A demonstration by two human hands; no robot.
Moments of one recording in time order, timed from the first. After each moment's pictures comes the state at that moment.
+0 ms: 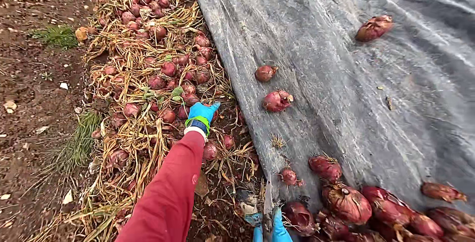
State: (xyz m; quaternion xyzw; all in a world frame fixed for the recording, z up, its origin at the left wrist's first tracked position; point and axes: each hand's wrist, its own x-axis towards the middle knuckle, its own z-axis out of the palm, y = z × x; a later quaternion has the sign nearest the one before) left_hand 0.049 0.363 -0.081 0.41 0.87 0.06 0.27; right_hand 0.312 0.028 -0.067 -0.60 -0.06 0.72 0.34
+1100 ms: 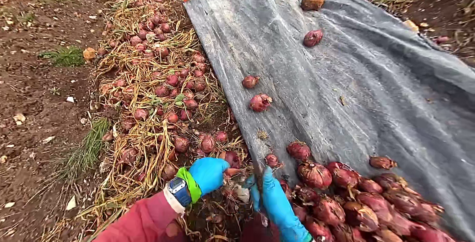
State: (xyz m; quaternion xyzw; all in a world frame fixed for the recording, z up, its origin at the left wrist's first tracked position) left_hand 0.120 0.138 0.095 0.74 0.55 -0.20 0.35; right_hand 0.335 0.066 0.002 -0.52 -0.39 0.67 0.35
